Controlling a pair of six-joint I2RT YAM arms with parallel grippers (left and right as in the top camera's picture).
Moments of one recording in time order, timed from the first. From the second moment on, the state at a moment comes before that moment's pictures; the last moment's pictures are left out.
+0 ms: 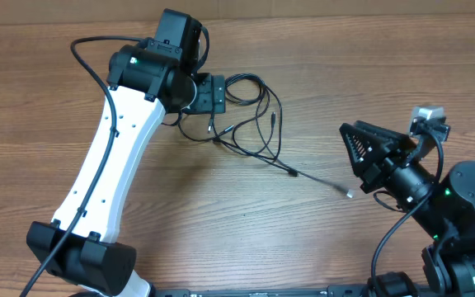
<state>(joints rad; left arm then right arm) -0.33 1.75 1.86 -1.28 0.04 -0.36 0.17 0.69 0.94 -0.46 -0.38 0.46</state>
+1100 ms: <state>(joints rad) -0.40 2.33 1.86 -0.71 0.02 -1.23 0.17 0.84 0.94 -0.99 -0.20 0.46</state>
